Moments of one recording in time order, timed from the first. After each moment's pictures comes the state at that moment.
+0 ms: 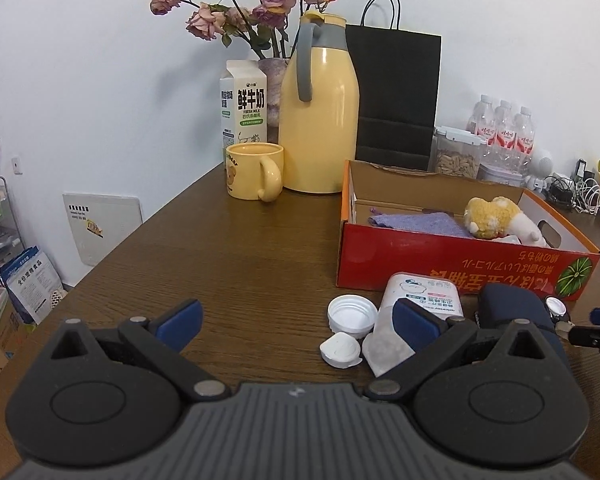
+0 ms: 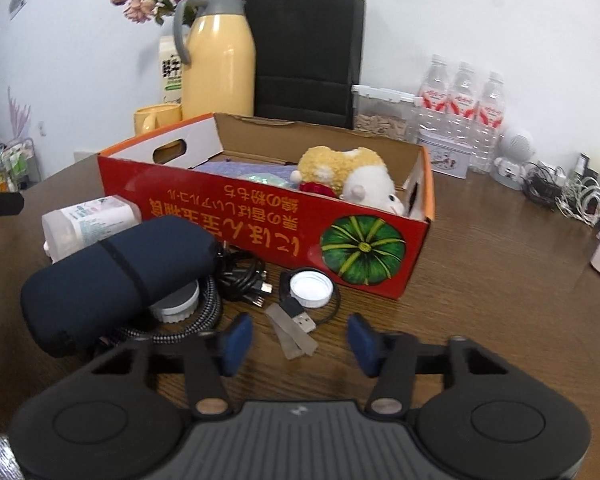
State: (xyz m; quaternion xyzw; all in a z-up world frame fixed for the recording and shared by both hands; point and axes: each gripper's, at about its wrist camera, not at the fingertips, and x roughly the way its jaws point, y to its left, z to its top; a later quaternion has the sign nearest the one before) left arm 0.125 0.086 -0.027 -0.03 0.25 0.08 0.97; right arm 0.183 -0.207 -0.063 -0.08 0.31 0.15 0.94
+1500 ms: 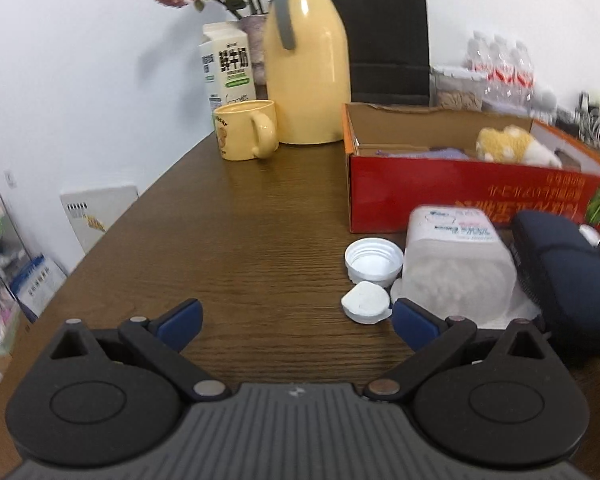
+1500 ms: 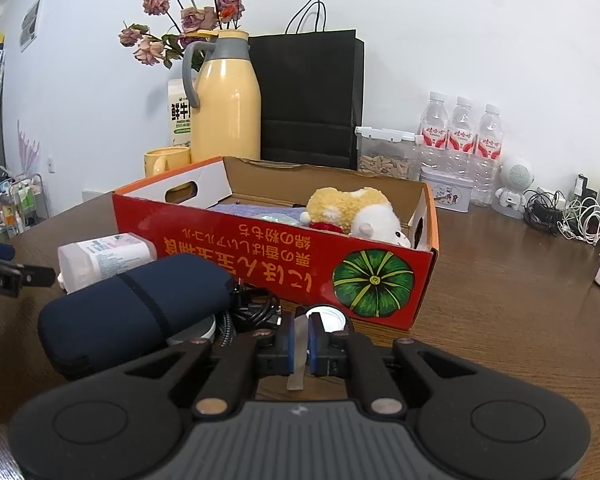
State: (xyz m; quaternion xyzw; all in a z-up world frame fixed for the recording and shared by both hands) left arm 0.146 0.087 -0.062 0.04 0.30 0.07 0.95; right arm 0.168 -0.207 -0.062 -0.05 0.24 0.16 0.96
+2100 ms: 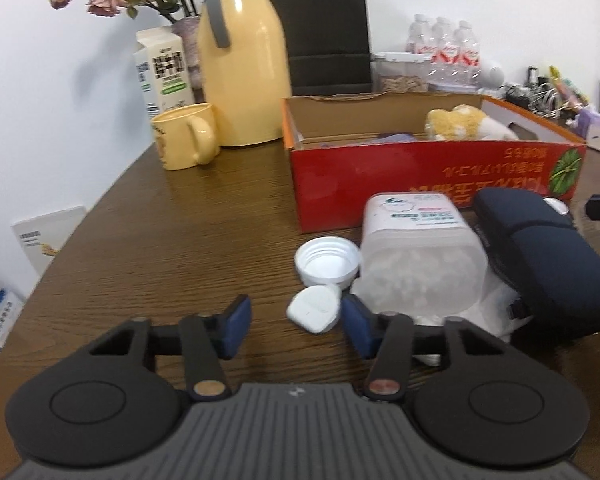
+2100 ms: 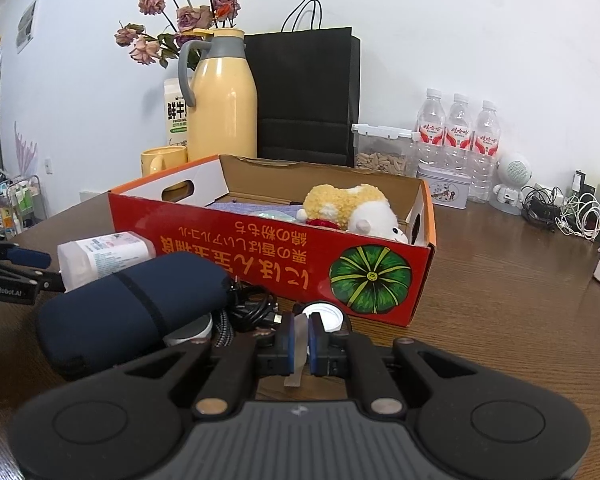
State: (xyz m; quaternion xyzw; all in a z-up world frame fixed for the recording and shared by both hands) left arm 0.163 0.084 -0.071 0.06 0.31 -0.02 0.95; right arm 0.168 -0.208 -0.063 -0.05 0.24 0.16 0.96
